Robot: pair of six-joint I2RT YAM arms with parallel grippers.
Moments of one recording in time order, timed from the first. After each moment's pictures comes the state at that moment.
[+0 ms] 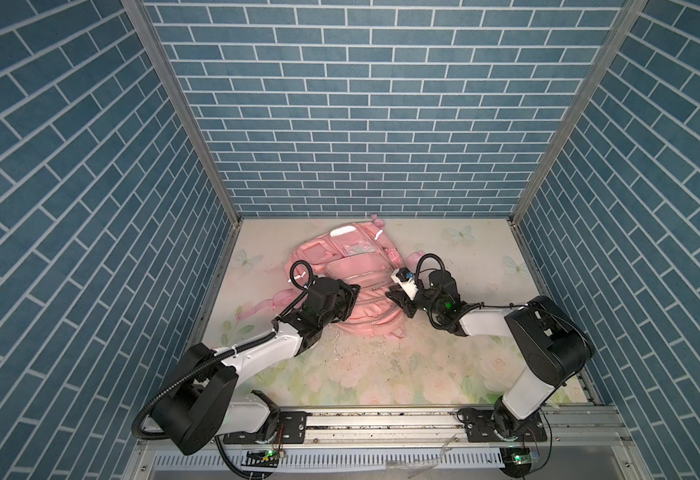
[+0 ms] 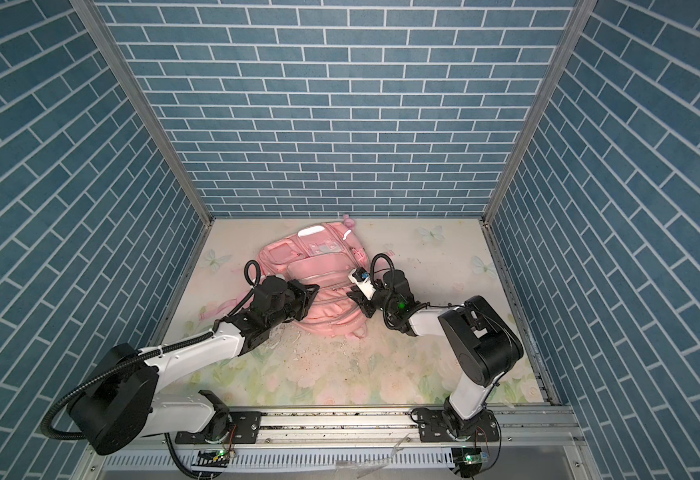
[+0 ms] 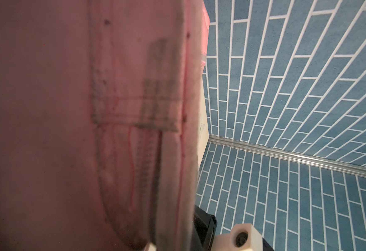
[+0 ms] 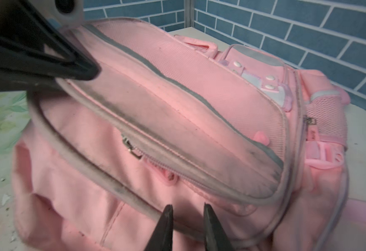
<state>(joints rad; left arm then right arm) -0.62 1.32 0.60 0.31 0.02 -1.60 0.59 1.70 0.69 0.60 -0.45 -0.22</state>
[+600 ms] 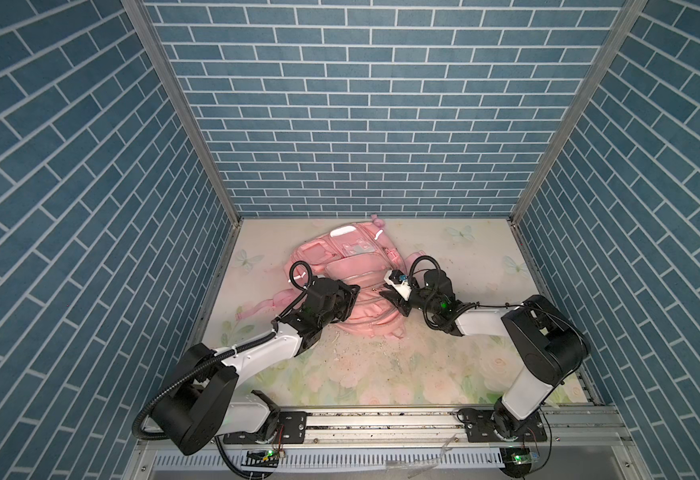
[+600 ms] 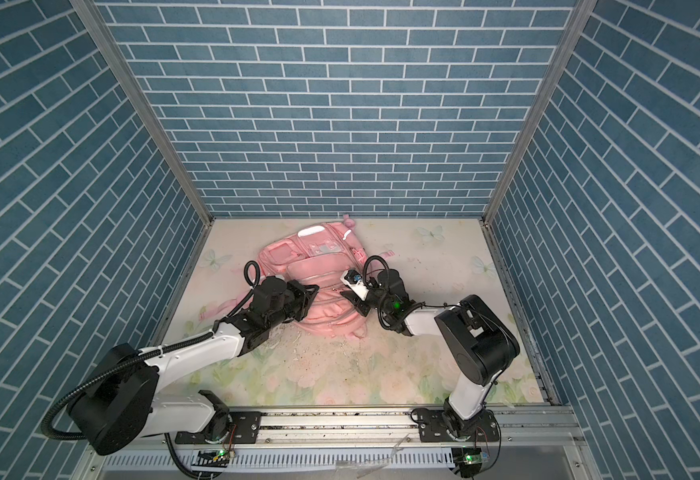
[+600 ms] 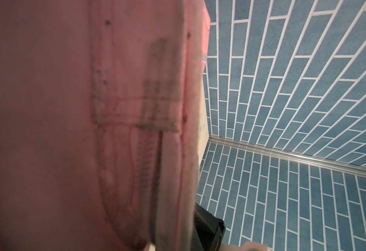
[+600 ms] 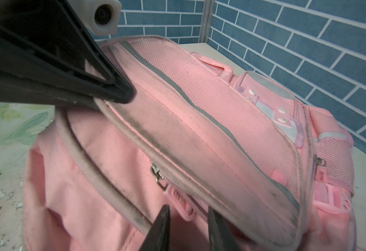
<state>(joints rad) -0.62 1.32 0.60 0.31 0.03 -1.60 0.64 1.73 0.72 0.63 -0.47 -0.32</state>
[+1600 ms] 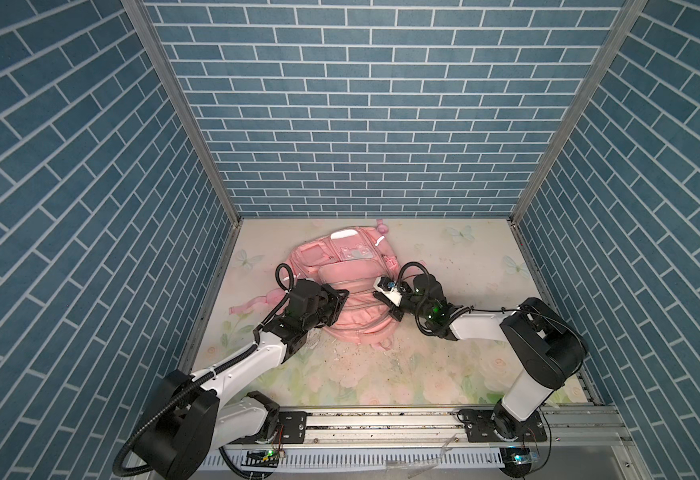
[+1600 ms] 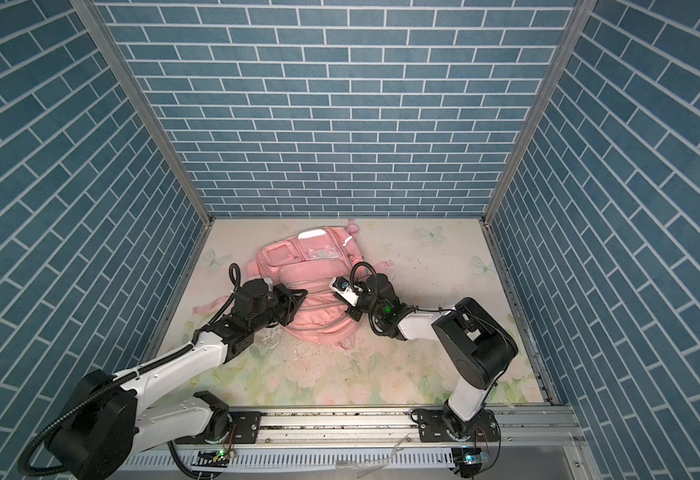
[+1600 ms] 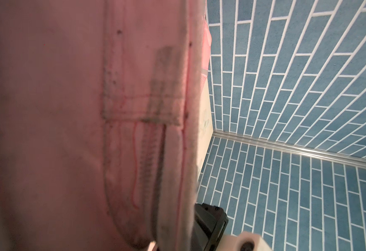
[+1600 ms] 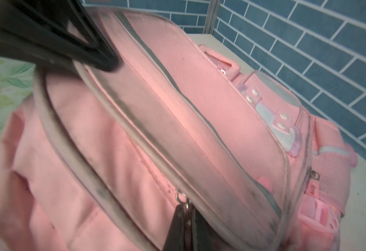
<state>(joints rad) -0.45 1.14 0.52 0.16 0.21 -1.49 0.68 1.71 0.76 0.49 -0.38 -0.35</state>
